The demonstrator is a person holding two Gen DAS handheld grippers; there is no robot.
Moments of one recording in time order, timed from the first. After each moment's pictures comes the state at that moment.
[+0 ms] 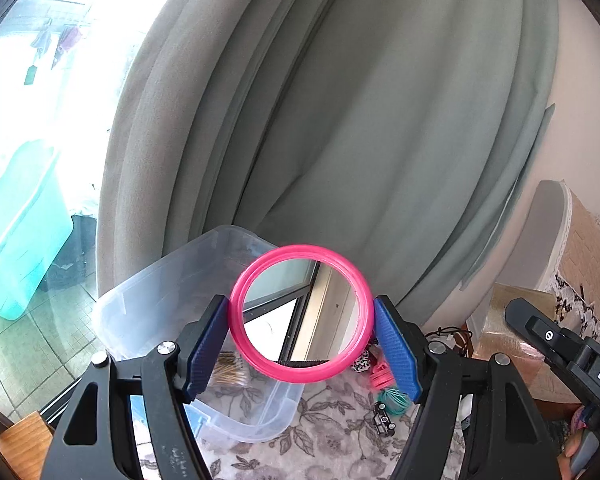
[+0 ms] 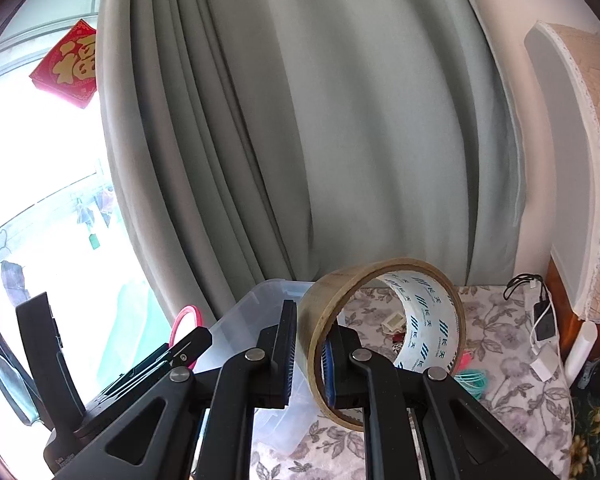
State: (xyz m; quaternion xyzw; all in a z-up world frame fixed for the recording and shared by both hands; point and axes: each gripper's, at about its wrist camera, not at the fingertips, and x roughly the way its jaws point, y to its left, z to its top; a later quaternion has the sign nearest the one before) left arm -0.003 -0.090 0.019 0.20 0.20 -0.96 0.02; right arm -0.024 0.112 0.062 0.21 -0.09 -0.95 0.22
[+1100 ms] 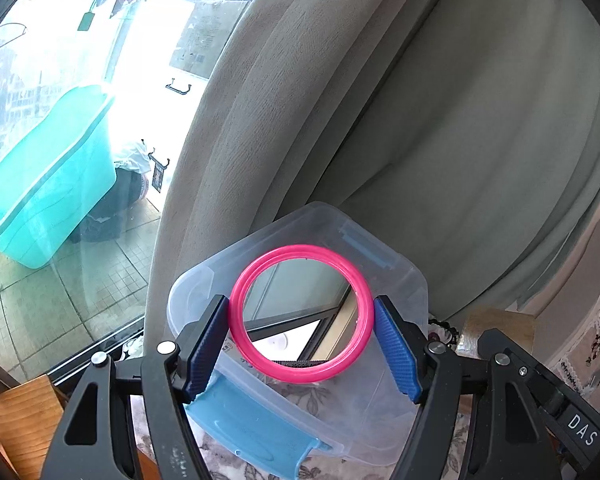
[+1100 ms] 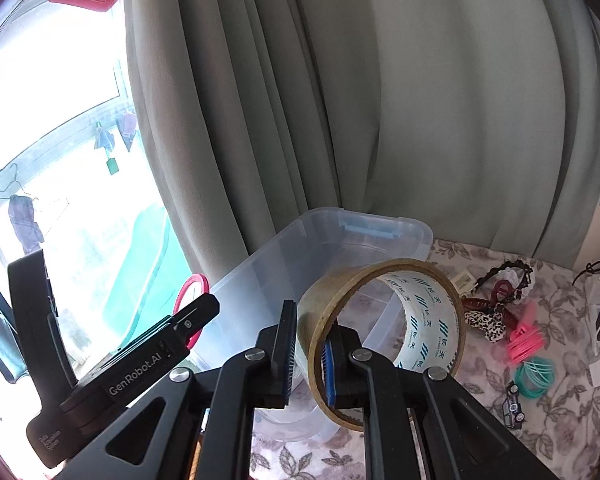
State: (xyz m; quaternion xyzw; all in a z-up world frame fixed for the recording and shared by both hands) left arm -0.023 -0.166 -0.027 0.25 0.26 -0.93 0.08; right arm -0.067 -0.011 -0.004 0.30 -0.02 -0.91 0.29
